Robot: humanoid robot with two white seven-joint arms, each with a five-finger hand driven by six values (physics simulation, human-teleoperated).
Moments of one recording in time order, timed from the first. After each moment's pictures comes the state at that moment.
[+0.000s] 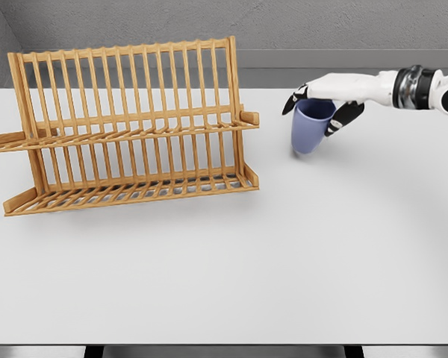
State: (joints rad) left arm 0.05 0.00 -0.23 -0.16 0.23 0.09 -0.16; right arm -1.08 -0.62 0.97 -0.98 0.10 -0.61 0.61
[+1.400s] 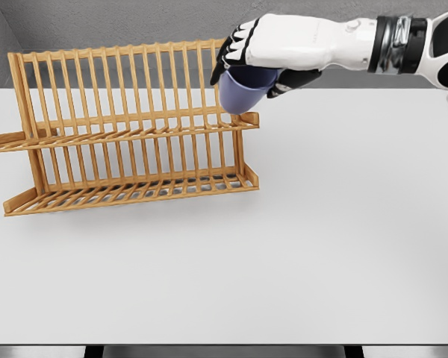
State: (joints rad) left arm 0.05 0.00 -0.23 -0.16 0.23 0.09 -0.16; right arm -1.09 -0.61 0.77 -1.47 0.15 -0.62 0.61
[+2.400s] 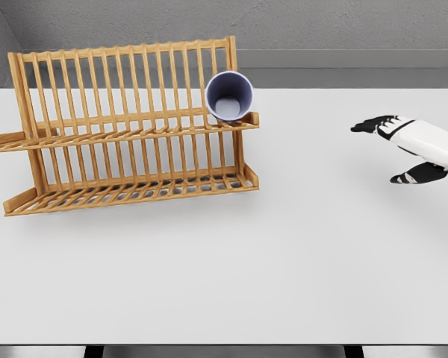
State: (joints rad) left arm 0.05 0.00 -0.23 -0.16 0.23 0.09 -0.16; right arm -0.26 -0.71 0.04 -1.46 0.30 -0.61 0.61
